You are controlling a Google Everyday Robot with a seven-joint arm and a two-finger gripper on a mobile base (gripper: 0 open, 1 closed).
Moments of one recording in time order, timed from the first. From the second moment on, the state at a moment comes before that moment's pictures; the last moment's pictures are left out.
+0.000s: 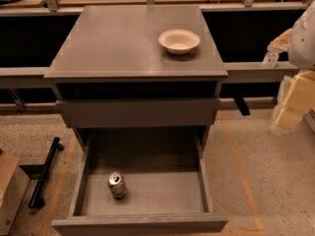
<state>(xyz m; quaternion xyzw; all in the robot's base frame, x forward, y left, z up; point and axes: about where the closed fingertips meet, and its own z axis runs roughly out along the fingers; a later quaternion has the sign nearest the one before) 0.438 -0.216 0.977 -0.60 0.78 -0.04 0.16</state>
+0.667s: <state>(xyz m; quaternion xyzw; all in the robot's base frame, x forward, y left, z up) 0.444 -0.205 0.960 -0.61 0.77 0.00 0.18</state>
